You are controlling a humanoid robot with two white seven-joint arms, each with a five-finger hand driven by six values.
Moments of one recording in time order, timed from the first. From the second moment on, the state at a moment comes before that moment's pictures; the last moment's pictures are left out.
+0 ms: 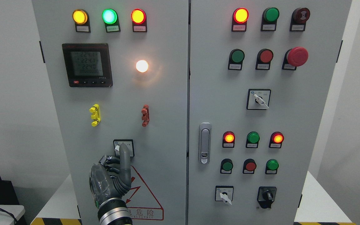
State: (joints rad) left arm -0.47 -0.11 -0.28 -1.80 -0.17 0.58 0.75; right arm 0.06 0.12 0.06 -0.14 0.00 0.05 0.14
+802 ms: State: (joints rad) left arm -0.14 -0.09 -0.16 -1.80 -0.14 0.01 0.56; right arm 0.06 0.12 0.06 -0.14 0.00 0.05 0.14
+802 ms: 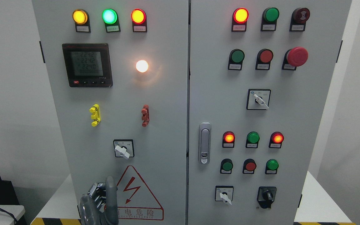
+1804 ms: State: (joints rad) left arm 0.22 -0.03 0.44 -1.28 0.04 -0.63 0.10; right arm 0.06 0.12 0.06 -0.14 0.00 0.05 0.13
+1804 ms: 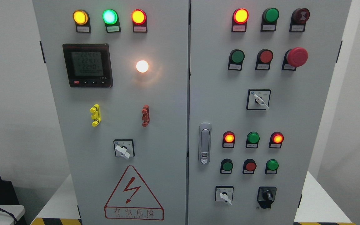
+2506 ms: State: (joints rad) left arm 0.29 -0.01 0.60 -0.65 0.05 -0.70 -0.03; right arm 0.06 0.12 0.06 -0.14 0.00 0.05 0.14
